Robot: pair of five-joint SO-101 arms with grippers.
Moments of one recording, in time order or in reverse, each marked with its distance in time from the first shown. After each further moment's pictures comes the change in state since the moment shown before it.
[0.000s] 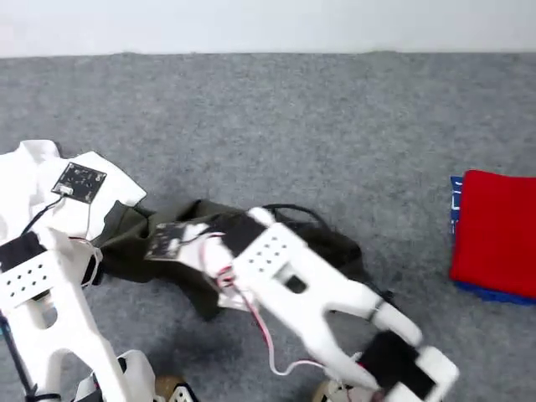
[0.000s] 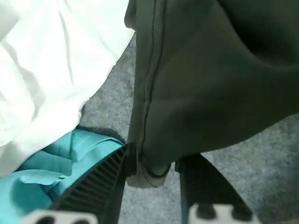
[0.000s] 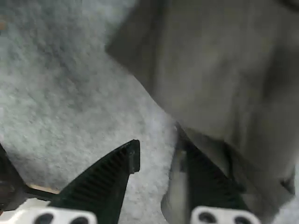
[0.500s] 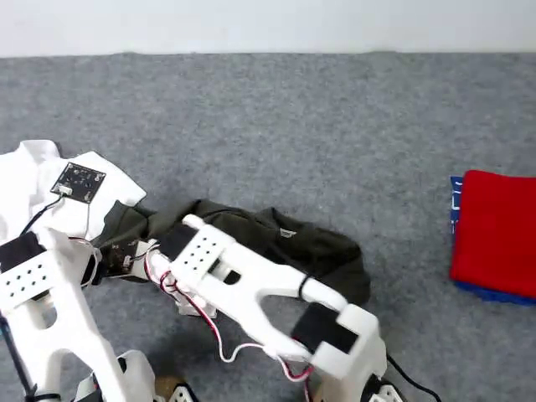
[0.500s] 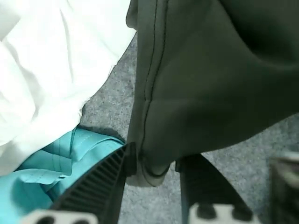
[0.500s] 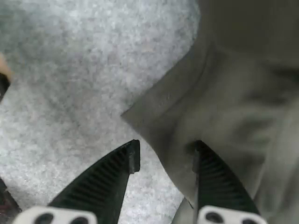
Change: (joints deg) left arm -0.1 0.0 0.0 0.0 0.0; right arm -7.1 24.2 -18.8 -0.2 -1.8
